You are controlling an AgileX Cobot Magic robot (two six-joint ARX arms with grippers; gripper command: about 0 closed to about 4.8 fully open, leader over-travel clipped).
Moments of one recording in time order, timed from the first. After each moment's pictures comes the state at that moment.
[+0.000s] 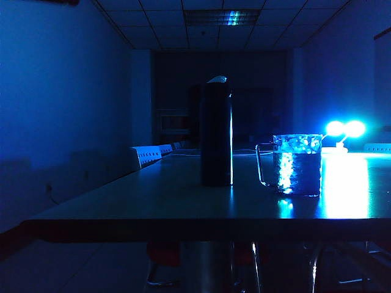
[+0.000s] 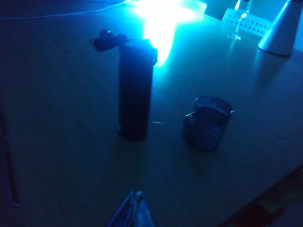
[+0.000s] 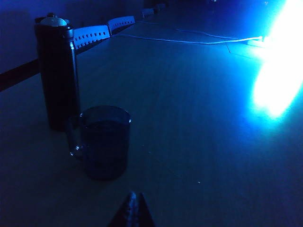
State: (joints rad) left arm -0.68 0.61 0.53 -0.05 -0.10 -0.04; right arm 0.07 0.00 0.24 -0.27 -0.11 -0.05
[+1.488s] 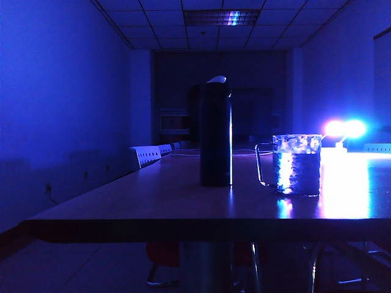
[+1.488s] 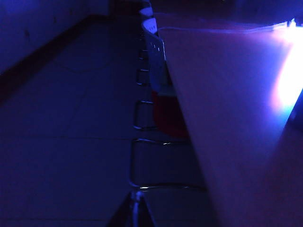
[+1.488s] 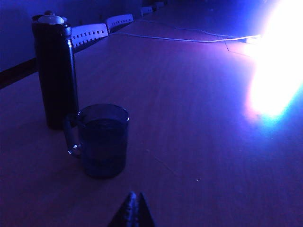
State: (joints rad) left arm 0.02 0.01 0.01 -0.05 0.09 0.01; right arm 0.06 0.00 0.24 -0.28 -0.11 -0.05
